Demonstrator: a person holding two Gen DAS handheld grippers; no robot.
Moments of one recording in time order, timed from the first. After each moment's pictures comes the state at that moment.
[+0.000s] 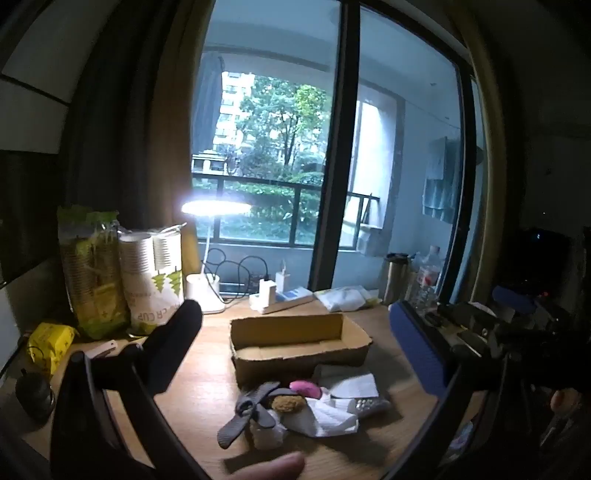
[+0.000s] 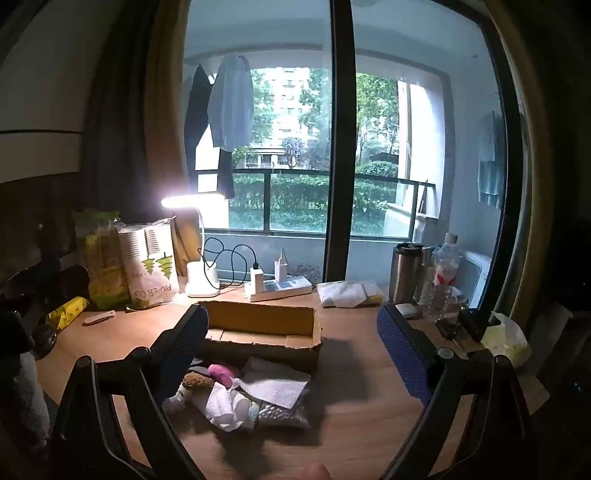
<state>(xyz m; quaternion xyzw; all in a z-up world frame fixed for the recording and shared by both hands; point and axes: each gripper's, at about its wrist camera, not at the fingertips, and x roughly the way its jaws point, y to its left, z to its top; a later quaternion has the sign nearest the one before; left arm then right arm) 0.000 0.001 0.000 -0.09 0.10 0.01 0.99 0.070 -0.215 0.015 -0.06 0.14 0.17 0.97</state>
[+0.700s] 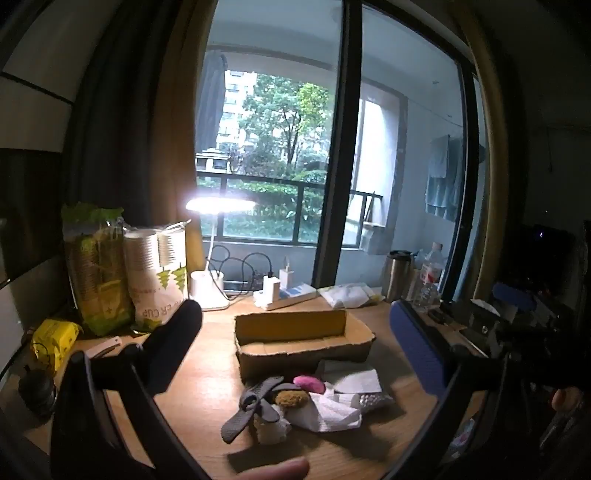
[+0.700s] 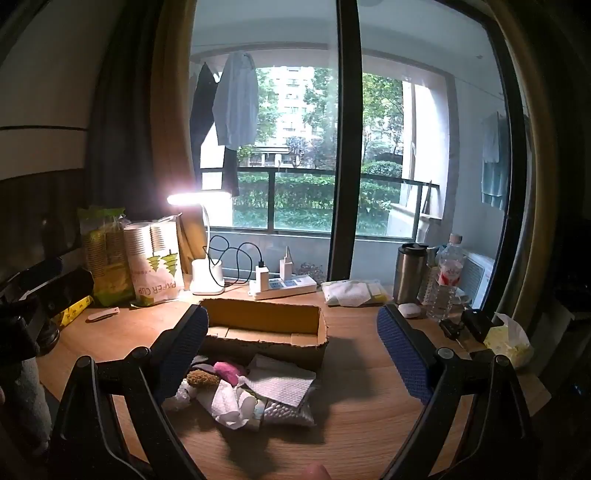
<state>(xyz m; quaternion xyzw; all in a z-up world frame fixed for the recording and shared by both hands) -0.007 0.004 0.000 -0.07 0.10 0.02 0.99 0.071 -0.211 0.013 -0.07 0.15 0.17 0.97</state>
